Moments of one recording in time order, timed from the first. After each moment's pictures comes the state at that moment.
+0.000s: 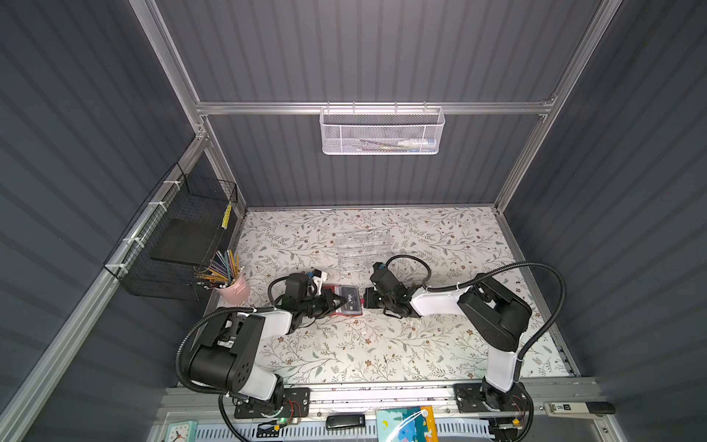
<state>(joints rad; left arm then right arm) -0.31 1.49 0.42 0.38 0.75 -0.78 0.85 1.91 0.96 0.13 0.00 0.73</state>
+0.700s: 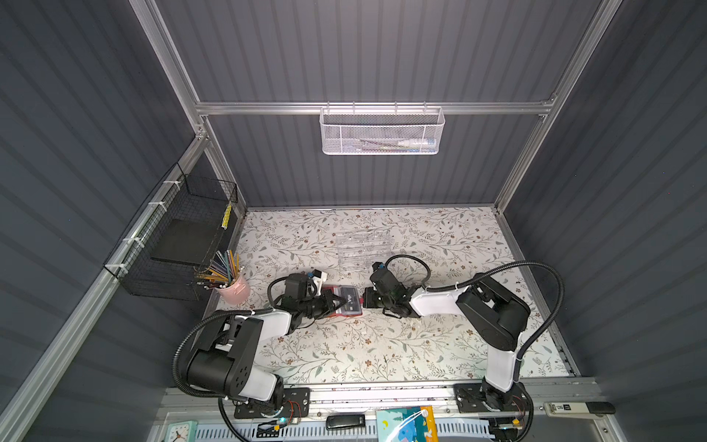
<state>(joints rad) -0.31 1.47 0.42 0.34 0.75 -0.75 0.85 1.92 0.96 0.16 -0.01 0.73</state>
